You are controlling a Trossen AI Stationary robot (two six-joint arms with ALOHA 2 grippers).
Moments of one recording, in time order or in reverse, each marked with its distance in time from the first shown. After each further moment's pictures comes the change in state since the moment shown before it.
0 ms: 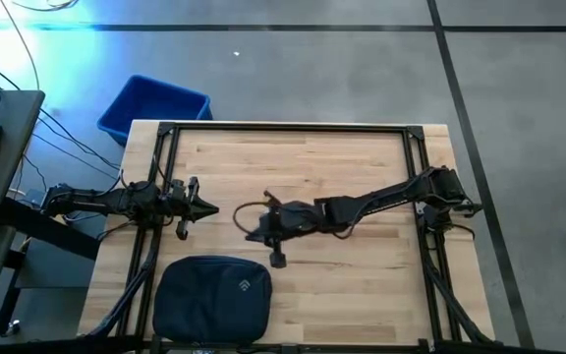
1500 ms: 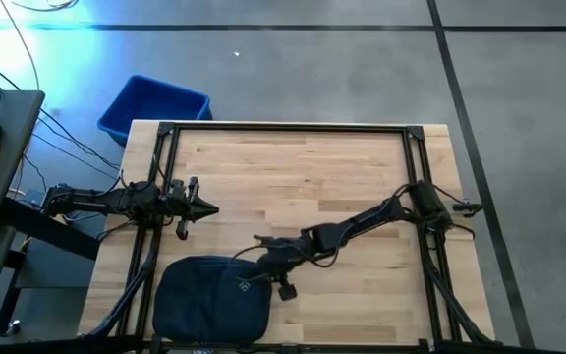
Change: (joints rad) left arm 0.000 0.000 0.000 0.000 -0.001 0.000; right arm 0.112 0.201 0.000 0.017 -0.195 -0.026
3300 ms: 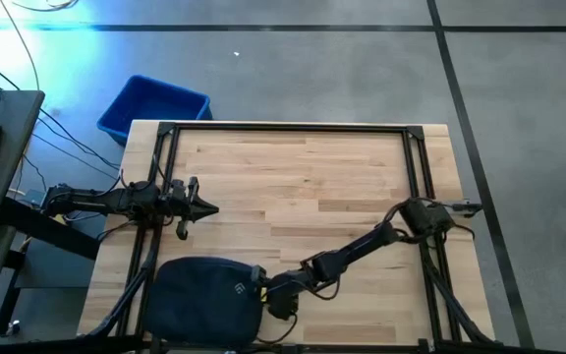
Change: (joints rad) left arm 0.000 0.002 0.000 0.000 -0.004 0.000; right arm 0.140 0.147 0.069 0.104 0.265 -0.847
